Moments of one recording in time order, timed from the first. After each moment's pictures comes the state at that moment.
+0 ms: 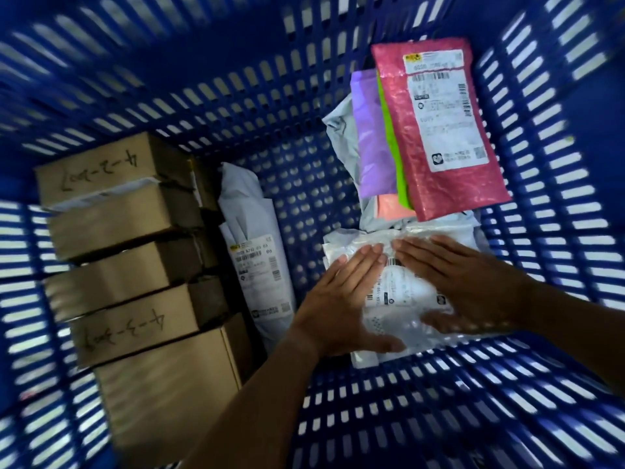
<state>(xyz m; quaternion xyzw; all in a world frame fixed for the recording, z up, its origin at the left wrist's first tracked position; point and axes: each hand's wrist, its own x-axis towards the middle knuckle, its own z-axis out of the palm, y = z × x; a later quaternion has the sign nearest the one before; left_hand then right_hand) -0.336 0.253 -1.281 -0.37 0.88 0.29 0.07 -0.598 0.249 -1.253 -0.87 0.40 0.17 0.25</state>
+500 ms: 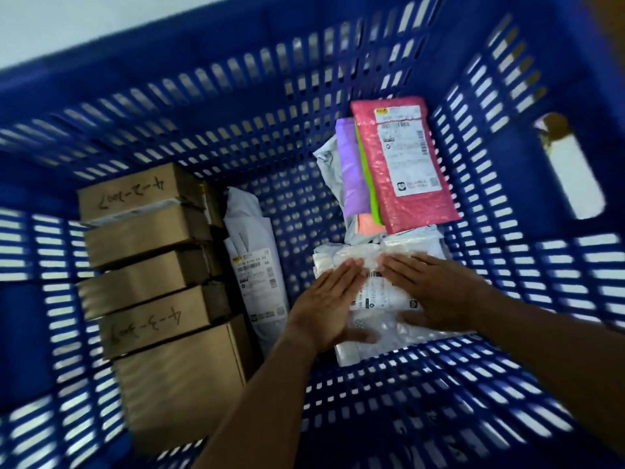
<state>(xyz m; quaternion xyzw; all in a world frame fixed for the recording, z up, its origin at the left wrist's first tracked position) -0.337 0.247 -1.249 -0.36 0.87 0.29 0.15 -0.581 0.248 -1.210 -0.83 0.43 0.26 0.23</state>
